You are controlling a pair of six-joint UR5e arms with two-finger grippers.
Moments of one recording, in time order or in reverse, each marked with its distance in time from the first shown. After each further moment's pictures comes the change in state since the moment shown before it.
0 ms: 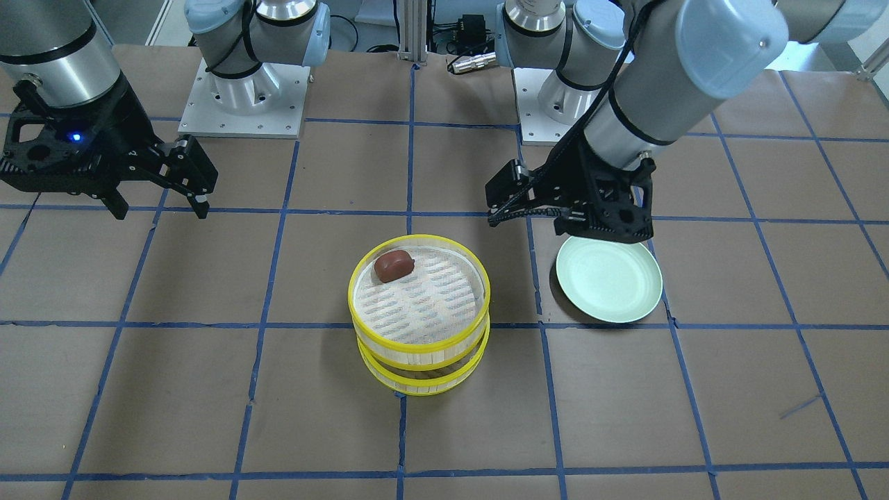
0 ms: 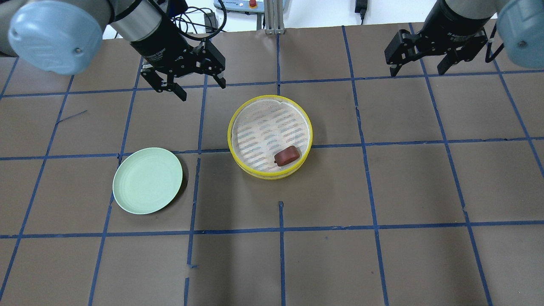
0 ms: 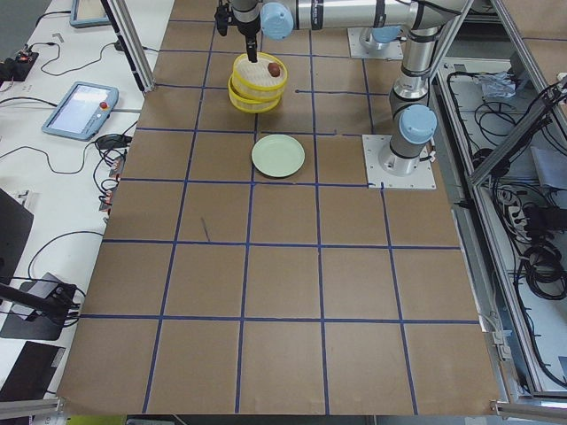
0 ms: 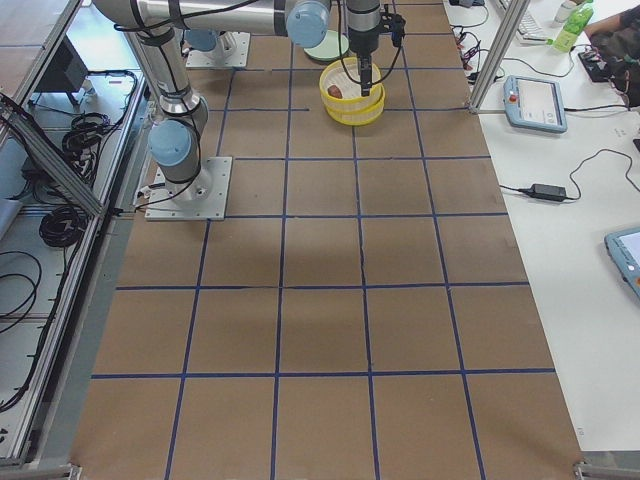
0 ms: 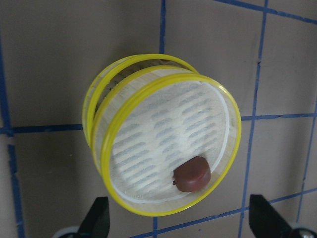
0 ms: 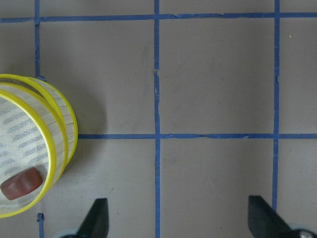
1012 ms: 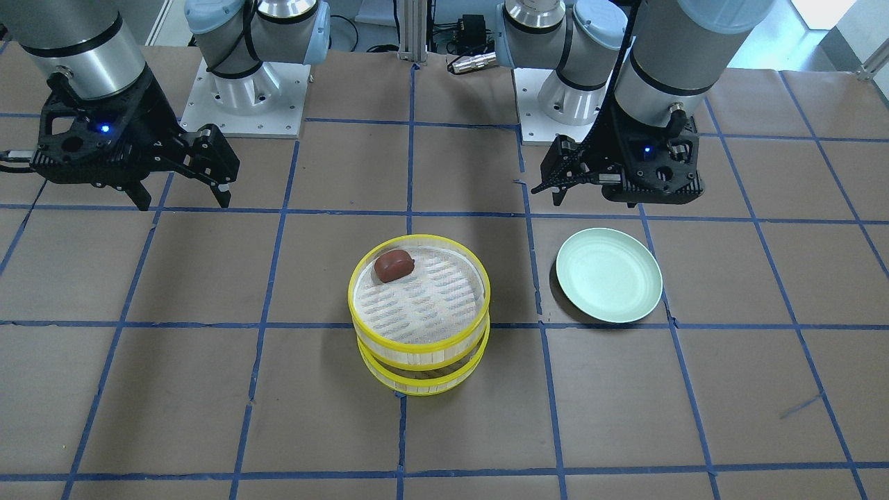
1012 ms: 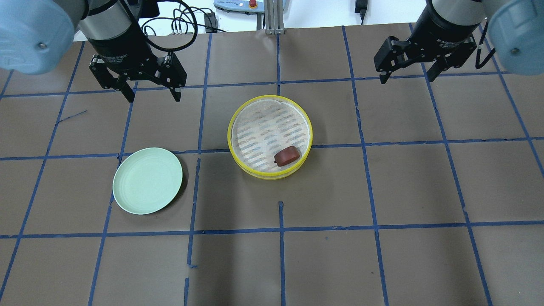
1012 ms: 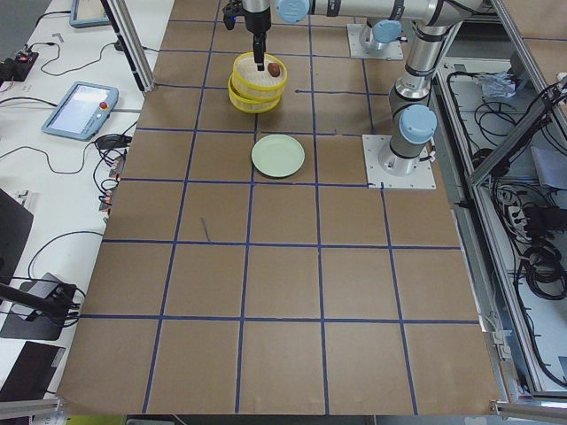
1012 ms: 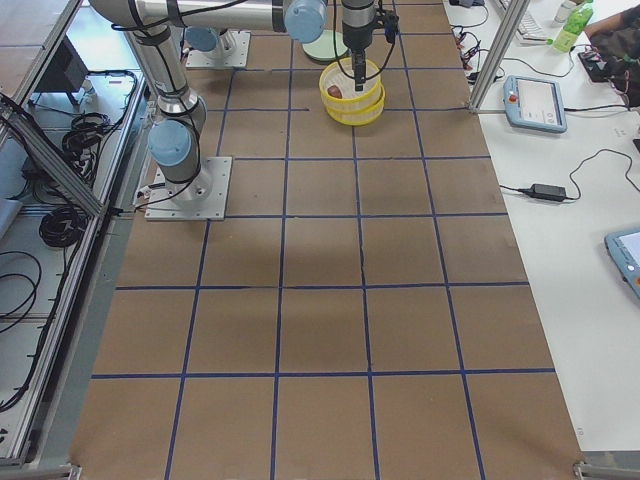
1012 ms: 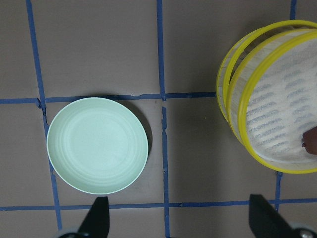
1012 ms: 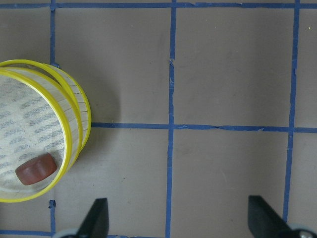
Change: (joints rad) left arm 0.000 0.052 -0.003 -0.040 0.246 0.069; right arm 0.030 -0.009 0.006 0.022 0.013 0.004
